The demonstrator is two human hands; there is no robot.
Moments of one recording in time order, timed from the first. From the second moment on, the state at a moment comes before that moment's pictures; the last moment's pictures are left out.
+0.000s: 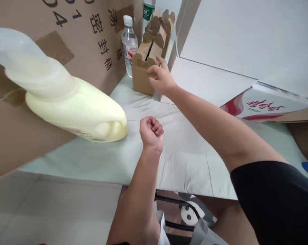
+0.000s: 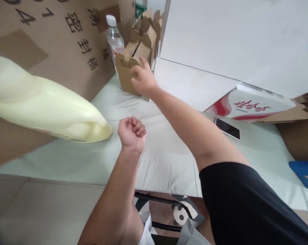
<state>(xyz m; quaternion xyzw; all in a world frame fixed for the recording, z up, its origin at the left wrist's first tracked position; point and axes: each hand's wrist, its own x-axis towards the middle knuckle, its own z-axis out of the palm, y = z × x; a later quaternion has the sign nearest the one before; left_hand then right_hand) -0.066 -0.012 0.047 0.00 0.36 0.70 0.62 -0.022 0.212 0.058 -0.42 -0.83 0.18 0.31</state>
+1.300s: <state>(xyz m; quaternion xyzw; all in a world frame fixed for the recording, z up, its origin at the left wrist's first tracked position) -0.008 -0.012 0.052 0.62 0.51 0.56 0.19 0.239 -0.107 0.059 -0.39 -0.63 0.27 0.62</state>
